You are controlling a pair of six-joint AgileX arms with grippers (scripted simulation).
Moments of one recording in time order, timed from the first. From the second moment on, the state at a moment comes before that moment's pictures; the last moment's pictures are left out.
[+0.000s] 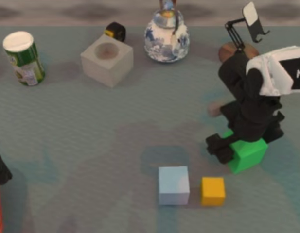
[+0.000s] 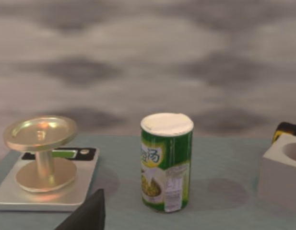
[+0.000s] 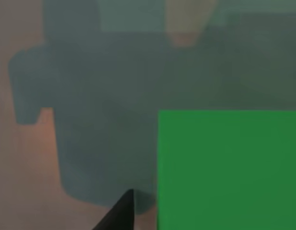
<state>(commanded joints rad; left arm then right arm) 0.02 0.00 0.00 0.00 0.00 0.00 0.41 2.13 1.29 -0.73 0.00 -0.04</state>
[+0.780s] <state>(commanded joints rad) 0.02 0.00 0.00 0.00 0.00 0.00 0.41 2.13 1.29 -0.73 0.00 -0.04</state>
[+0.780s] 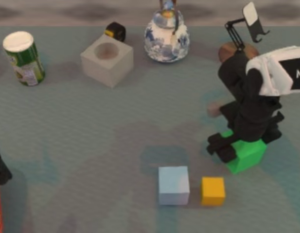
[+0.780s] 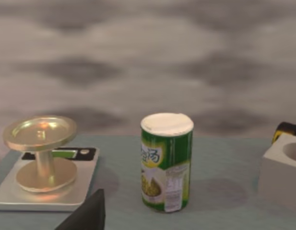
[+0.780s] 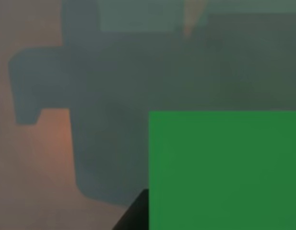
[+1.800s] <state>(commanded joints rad) 0.02 0.00 0.00 0.00 0.00 0.00 0.41 2.01 1.42 -0.98 0.00 -0.04</state>
